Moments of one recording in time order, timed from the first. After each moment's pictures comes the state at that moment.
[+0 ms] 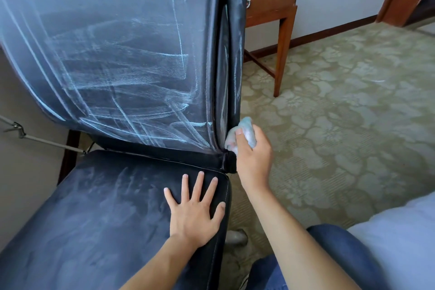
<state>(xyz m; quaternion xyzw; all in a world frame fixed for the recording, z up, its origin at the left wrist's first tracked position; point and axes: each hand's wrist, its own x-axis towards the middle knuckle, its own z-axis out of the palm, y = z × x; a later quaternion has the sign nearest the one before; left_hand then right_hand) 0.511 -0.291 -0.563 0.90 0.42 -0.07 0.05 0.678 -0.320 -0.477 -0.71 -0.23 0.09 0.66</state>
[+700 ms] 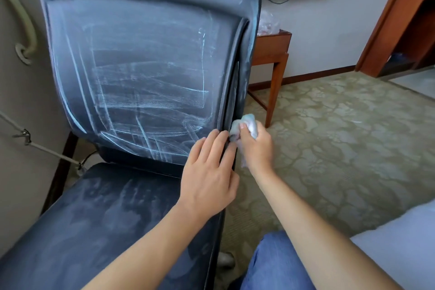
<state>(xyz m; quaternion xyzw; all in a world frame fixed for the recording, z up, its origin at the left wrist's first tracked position) 0.544 -0.303 -0.385 0.91 0.22 0.35 -0.08 0.700 -0.316 -0.385 -0.74 -0.29 0.09 0.61</state>
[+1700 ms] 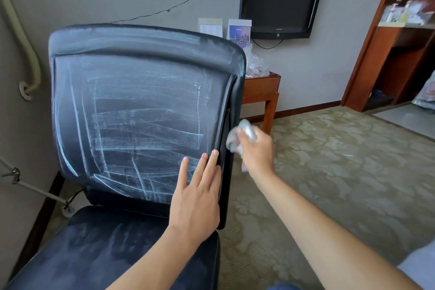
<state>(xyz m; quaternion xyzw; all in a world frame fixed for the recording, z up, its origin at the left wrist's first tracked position) 0.546 -0.263 -0.364 0.92 0.28 0.20 -0.20 0.717 -0.282 -0.295 -0.73 -0.31 0.05 0.61</state>
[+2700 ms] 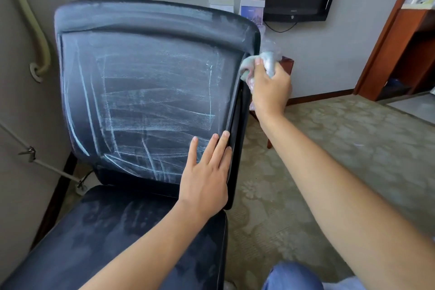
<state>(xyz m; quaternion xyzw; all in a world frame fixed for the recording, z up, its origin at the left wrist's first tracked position) 0.541 -0.256 -0.353 0.93 0.30 0.13 -0.18 0.718 -0.242 -0.219 -0.68 -0.29 -0.08 0.67</state>
